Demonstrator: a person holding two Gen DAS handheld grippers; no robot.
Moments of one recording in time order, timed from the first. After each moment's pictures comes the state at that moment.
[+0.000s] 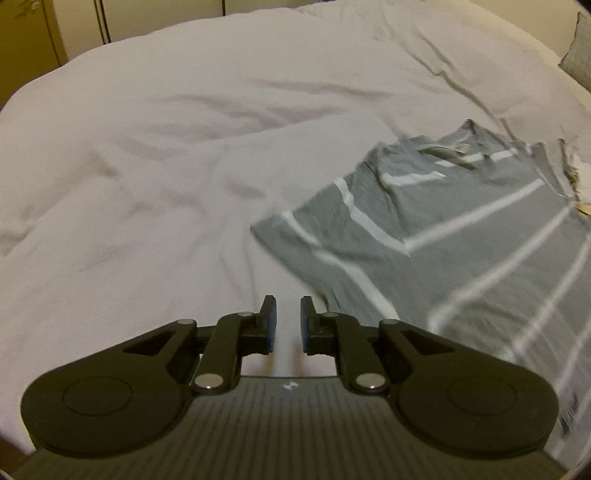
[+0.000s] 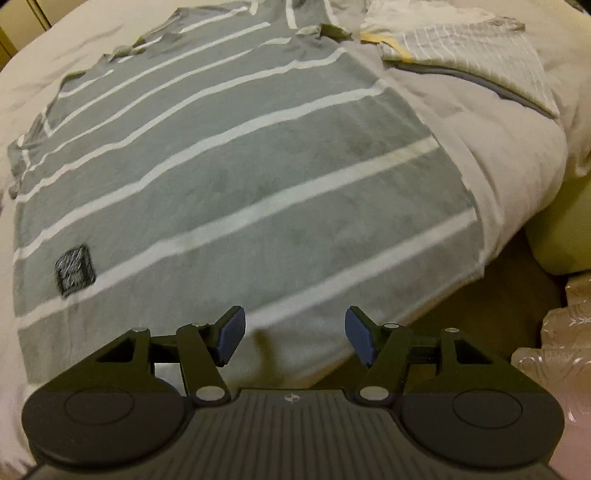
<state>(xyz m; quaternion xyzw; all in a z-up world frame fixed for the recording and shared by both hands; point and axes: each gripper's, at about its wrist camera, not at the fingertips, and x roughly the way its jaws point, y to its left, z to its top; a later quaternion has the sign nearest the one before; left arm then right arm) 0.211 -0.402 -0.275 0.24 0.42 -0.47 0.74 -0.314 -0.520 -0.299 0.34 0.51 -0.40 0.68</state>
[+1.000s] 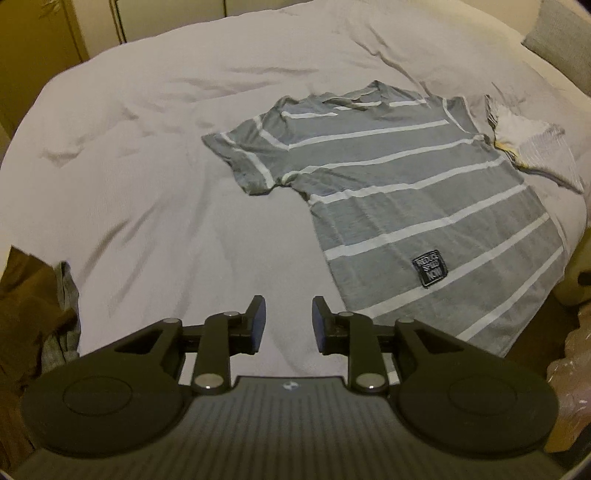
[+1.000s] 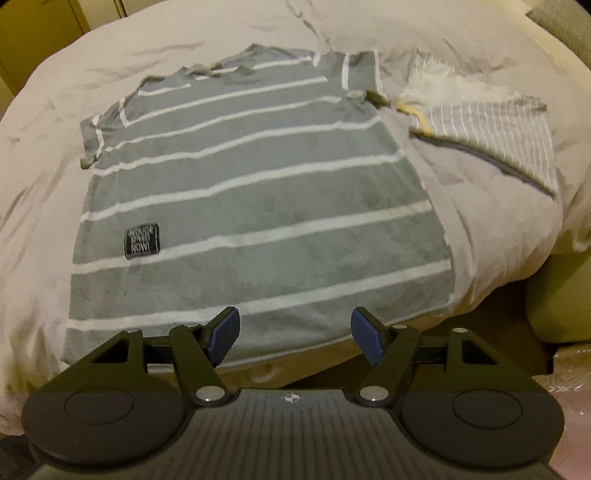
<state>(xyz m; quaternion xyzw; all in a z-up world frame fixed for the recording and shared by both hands) -0.012 -0.282 -0.187 0.26 0.43 -0.45 0.74 -0.328 -0.497 -0.208 0.26 0.50 -0.34 0.75</state>
